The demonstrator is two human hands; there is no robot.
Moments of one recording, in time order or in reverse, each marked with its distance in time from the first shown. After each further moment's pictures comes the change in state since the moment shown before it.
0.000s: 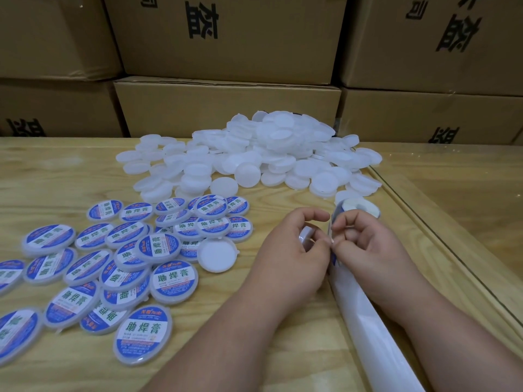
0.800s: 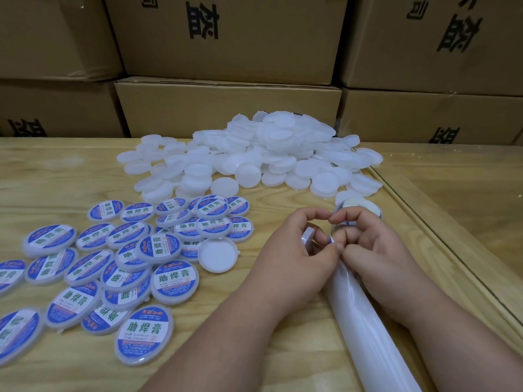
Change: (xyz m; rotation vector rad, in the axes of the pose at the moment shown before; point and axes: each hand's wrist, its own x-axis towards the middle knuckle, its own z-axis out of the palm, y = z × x) left_hand 0.001 -0.004 -0.002 0.038 -0.028 0.008; right_hand 0.002 0.004 -0.008 0.064 -0.124 0.010
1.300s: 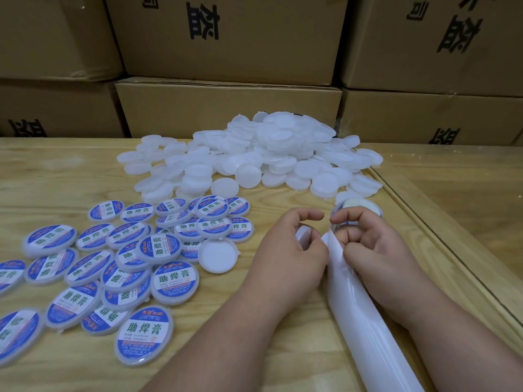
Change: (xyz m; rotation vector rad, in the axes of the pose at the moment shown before) left_hand 0.001 0.002 -0.001 0.015 0.076 -0.041; right_hand -0.001 -0.002 0.001 -0.060 0.072 -0.001
